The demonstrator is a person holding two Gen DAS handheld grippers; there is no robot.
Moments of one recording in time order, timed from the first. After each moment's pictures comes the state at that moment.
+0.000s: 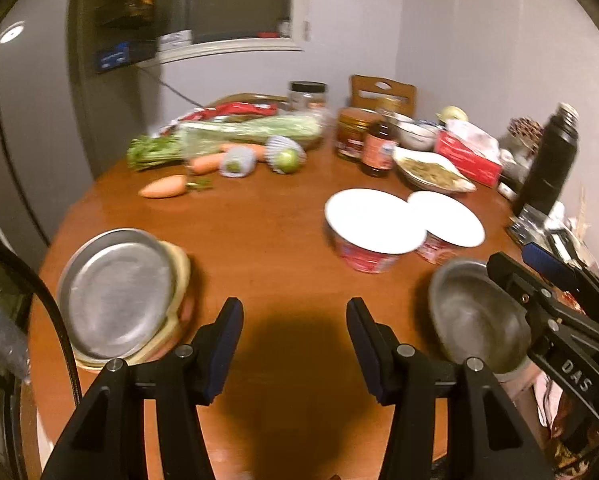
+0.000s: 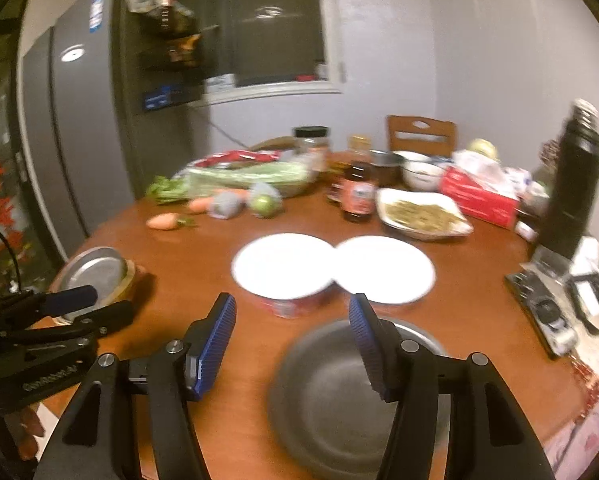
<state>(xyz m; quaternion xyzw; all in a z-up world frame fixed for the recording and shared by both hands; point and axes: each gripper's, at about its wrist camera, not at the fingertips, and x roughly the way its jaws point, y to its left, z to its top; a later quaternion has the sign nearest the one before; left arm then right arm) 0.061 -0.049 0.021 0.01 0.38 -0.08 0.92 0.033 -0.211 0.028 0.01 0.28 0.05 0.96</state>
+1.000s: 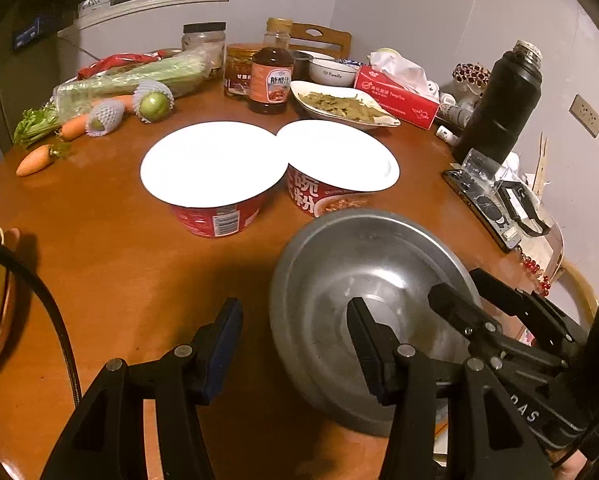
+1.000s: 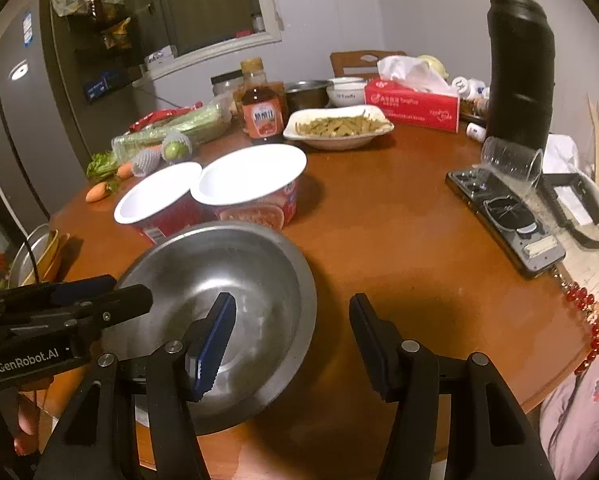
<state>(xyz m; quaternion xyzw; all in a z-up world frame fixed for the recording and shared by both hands) 0.090 -0.153 -0.031 0.00 0.45 -0.19 0.87 0.034 -0.317 -0.040 0.08 0.36 0.01 0.93</state>
